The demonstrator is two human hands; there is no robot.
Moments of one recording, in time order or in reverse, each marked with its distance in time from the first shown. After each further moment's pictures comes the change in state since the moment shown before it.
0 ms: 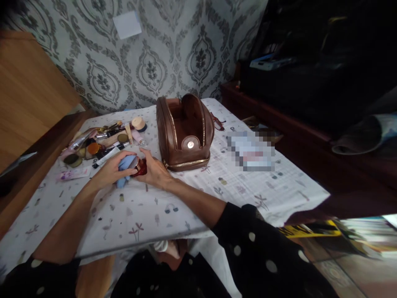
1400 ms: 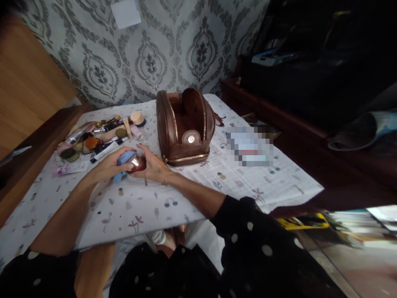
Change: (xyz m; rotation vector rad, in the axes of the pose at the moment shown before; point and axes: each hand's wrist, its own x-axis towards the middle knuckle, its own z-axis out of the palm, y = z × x) left_hand -0.001 -0.008 -0.002 -0.104 -0.089 -0.006; right_hand 0.000 0.001 -0.001 0.151 -0.058 -0.028
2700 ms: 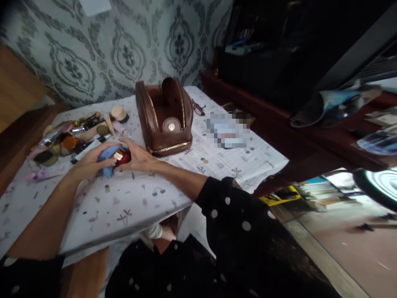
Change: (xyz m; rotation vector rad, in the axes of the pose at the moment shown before) left_hand 0.001 0.003 0.000 -0.112 -0.010 -0.014; right_hand 0.002 0.004 -0.003 -0.012 0.012 -0.084
